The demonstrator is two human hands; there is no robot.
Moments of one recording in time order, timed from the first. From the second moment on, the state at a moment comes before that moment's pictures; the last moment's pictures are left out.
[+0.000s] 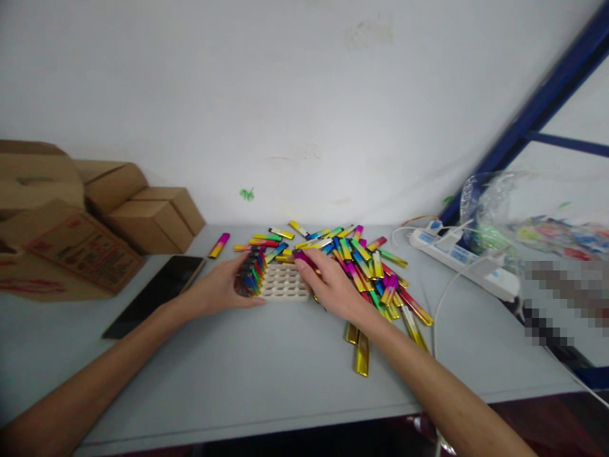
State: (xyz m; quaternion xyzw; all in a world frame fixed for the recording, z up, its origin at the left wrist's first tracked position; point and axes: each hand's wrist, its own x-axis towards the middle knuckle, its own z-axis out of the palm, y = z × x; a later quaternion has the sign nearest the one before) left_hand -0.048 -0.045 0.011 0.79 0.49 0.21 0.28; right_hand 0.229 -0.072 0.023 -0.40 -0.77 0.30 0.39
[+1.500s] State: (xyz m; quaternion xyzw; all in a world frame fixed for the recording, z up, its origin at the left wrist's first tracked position) left_hand -0.052 -0.040 0.006 0.81 0.48 0.19 0.26; right_hand 0.306 -0.090 0.043 -0.39 -0.90 0.14 0.15
